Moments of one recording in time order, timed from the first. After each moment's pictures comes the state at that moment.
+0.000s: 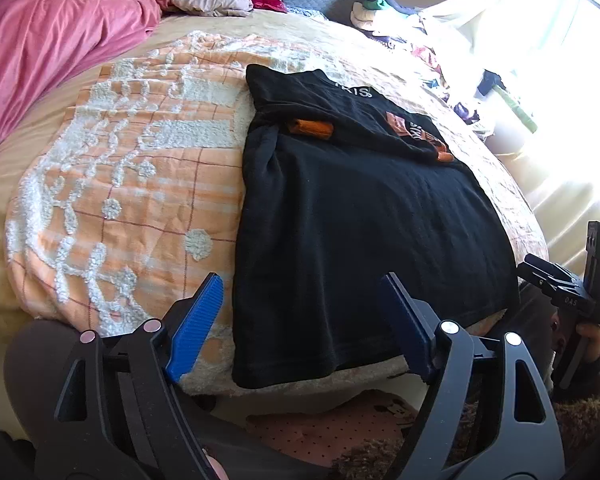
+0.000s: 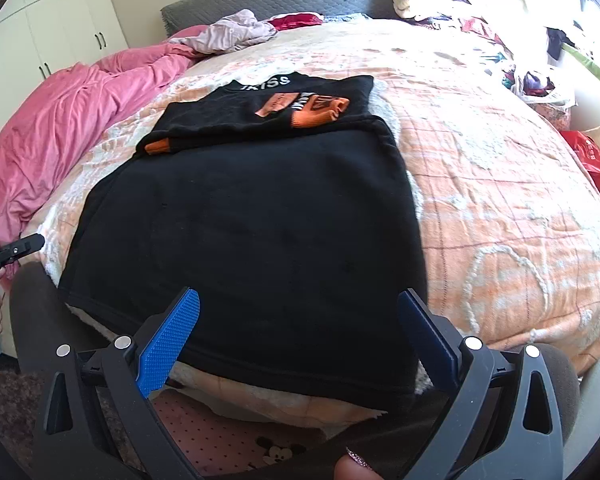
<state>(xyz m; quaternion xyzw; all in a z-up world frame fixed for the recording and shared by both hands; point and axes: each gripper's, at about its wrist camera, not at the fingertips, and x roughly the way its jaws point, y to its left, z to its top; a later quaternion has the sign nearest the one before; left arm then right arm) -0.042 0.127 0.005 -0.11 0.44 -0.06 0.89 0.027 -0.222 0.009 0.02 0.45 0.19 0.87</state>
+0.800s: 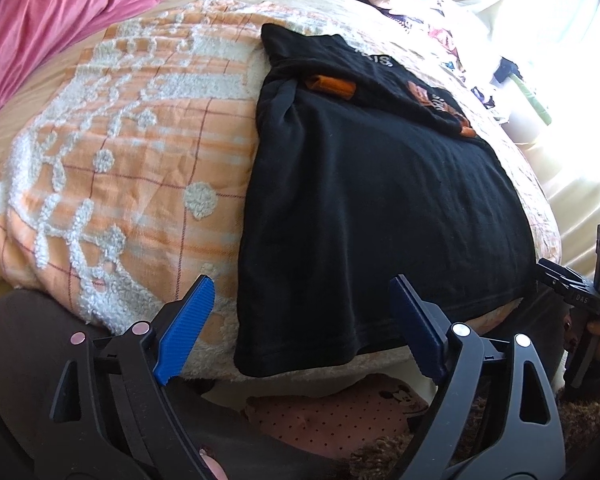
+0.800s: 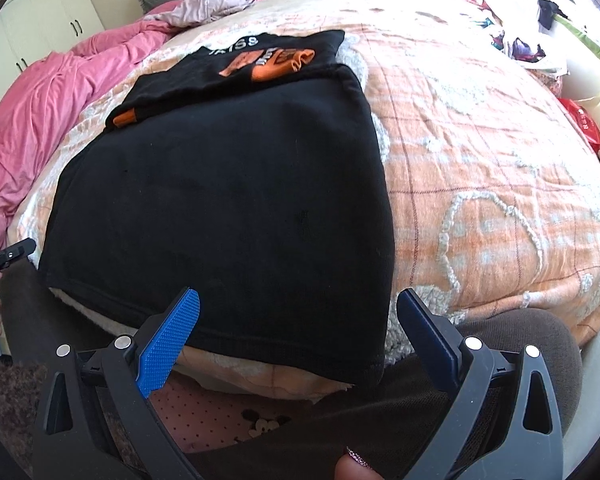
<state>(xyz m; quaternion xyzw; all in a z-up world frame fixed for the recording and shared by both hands) -0.039 0.129 -0.029 -0.13 0.48 -0.04 0.87 0.033 -0.242 -0.018 0.02 0.51 0.17 0.84</state>
